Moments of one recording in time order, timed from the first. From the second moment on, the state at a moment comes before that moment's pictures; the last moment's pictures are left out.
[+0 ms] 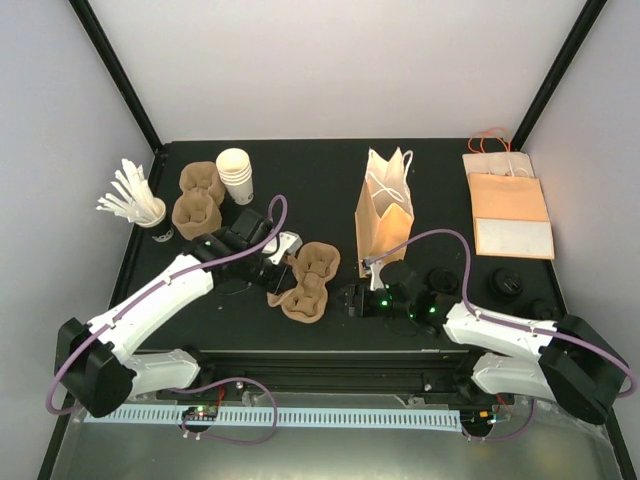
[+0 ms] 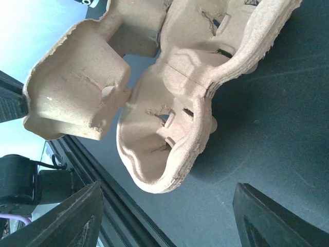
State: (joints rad) left arm -0.61 1.19 0.97 -0.85 0.38 -0.22; right arm 0.88 1.15 0.43 0.14 -0.27 0.85
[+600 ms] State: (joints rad) left arm -0.89 1.04 1.16 -0.88 0.18 -0.13; right arm 0.88 1.01 0.43 -0.03 -0.15 0.86
